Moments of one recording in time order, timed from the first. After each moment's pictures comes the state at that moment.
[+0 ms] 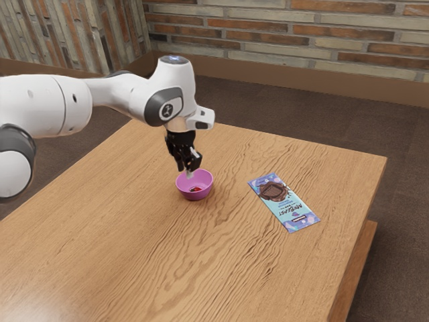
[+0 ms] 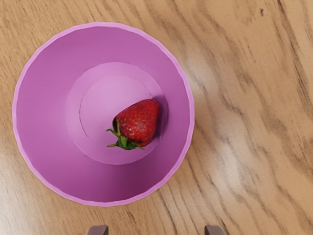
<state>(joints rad) 0.09 0.54 -0.19 -1.48 0.20 2.00 0.20</state>
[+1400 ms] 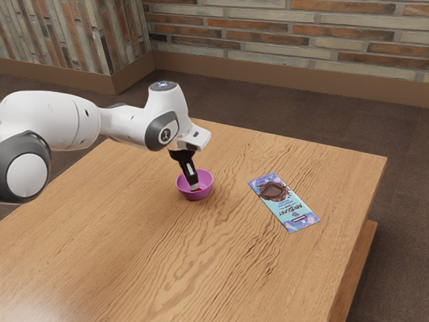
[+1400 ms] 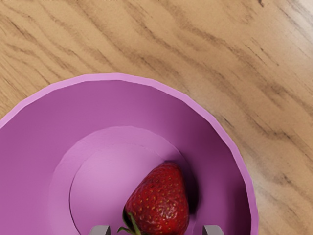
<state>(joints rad) 0.12 0.66 -0.16 -1.51 0.10 2.26 0.65</state>
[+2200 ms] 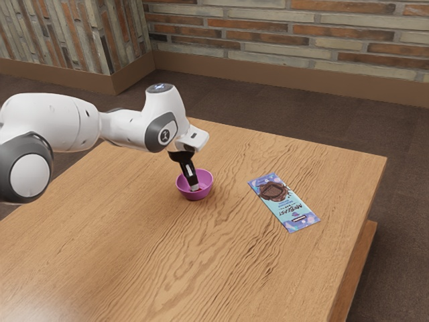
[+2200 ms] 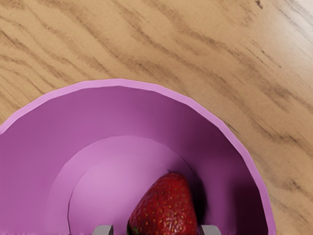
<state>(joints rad) 0.13 0.68 -0.16 -1.49 0.05 2.28 0.73</state>
